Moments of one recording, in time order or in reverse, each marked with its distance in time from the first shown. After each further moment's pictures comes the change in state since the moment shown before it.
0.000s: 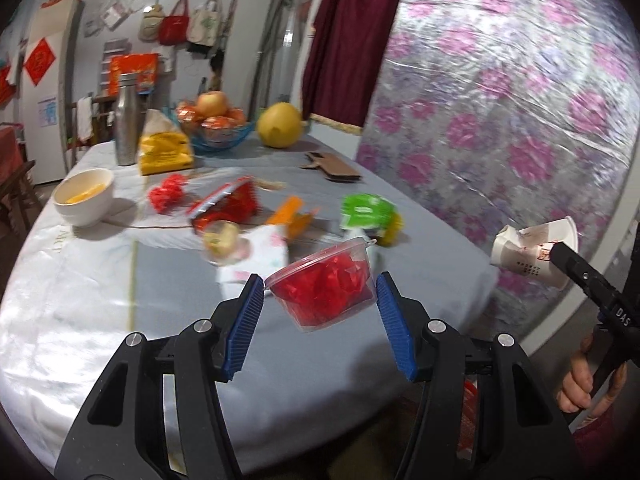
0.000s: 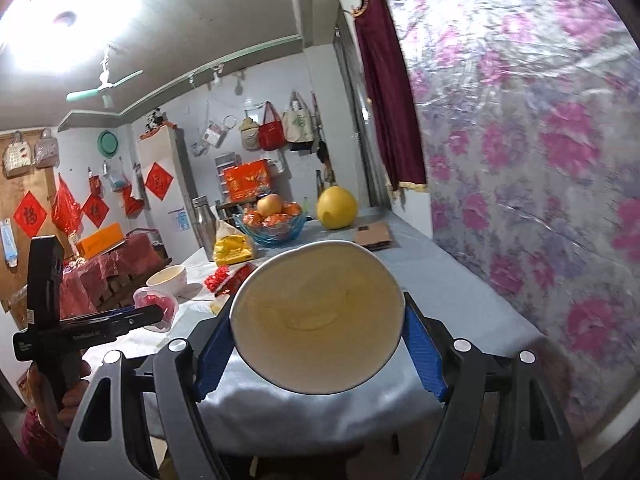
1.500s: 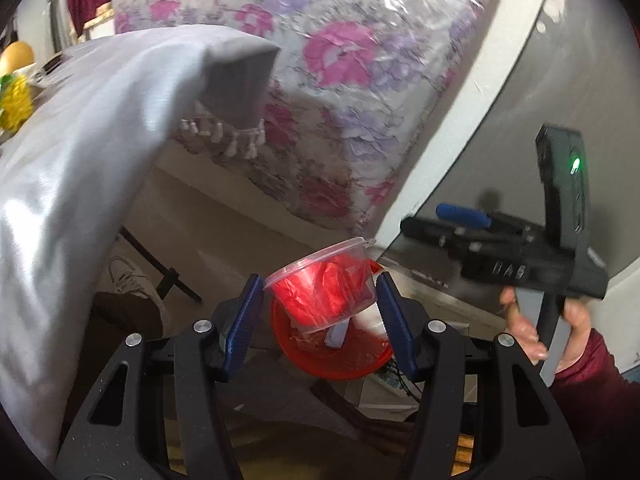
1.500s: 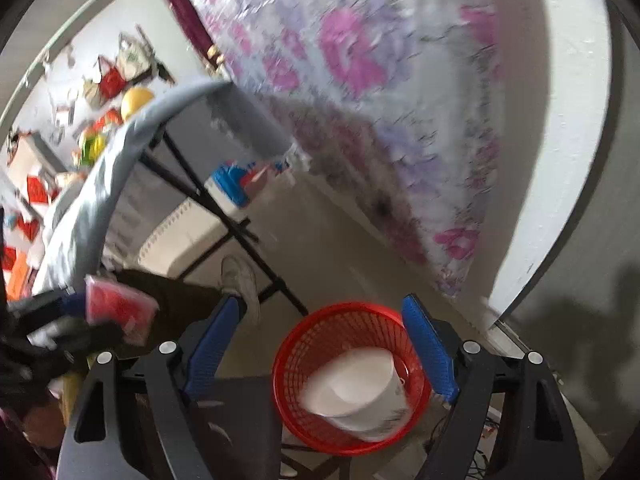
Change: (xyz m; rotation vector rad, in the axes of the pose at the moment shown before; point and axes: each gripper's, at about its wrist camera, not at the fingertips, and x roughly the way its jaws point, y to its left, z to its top) left arm 0.165 -0.262 -0.137 0.438 0.522 -0.396; right arm -0.028 -0.231 -0.181 0.419 0.399 -0.338
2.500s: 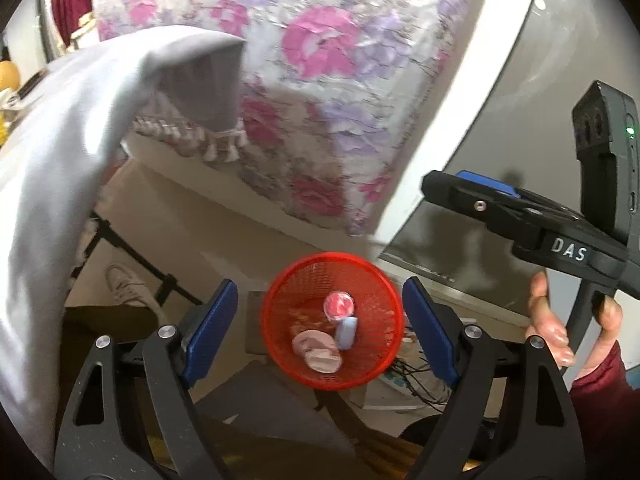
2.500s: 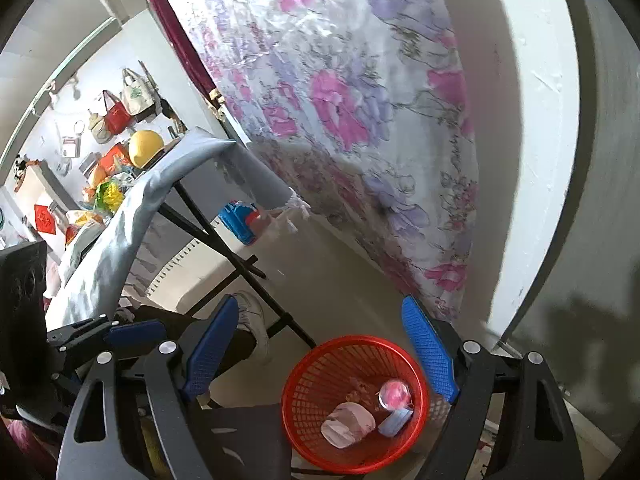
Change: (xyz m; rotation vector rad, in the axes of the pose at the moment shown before) left arm 0.022 -0.015 0.012 0.029 0.016 0.036; right arm -0.026 -0.004 0.012 0.009 -0.111 0.033
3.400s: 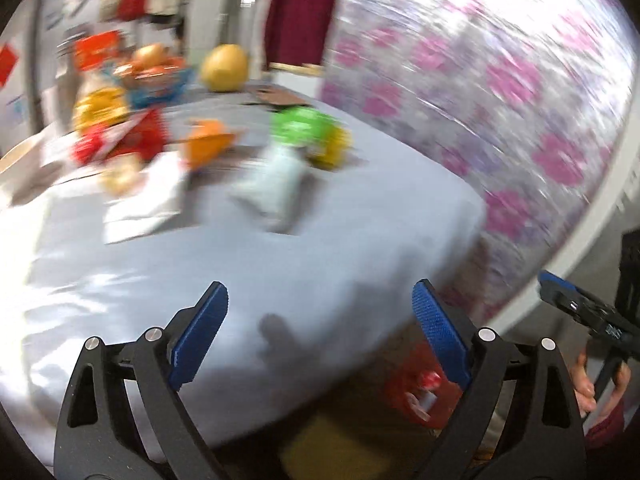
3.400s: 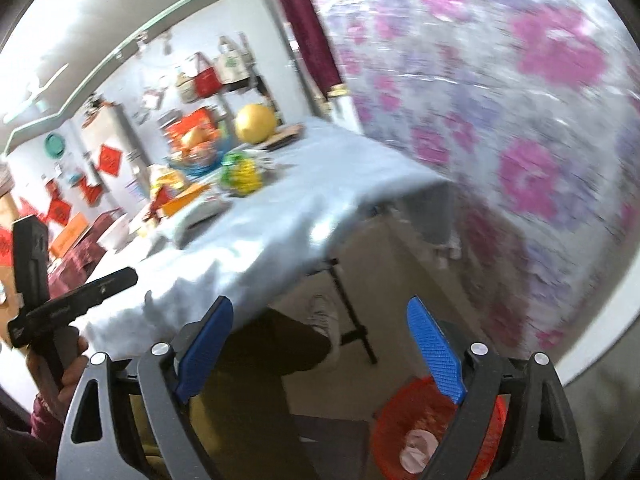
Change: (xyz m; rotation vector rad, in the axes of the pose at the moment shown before) left arm -0.189 0.183 -0.093 -0.455 -0.383 0.315; right arm -0.005 0.173 0.019 -0.283 0.010 0.238
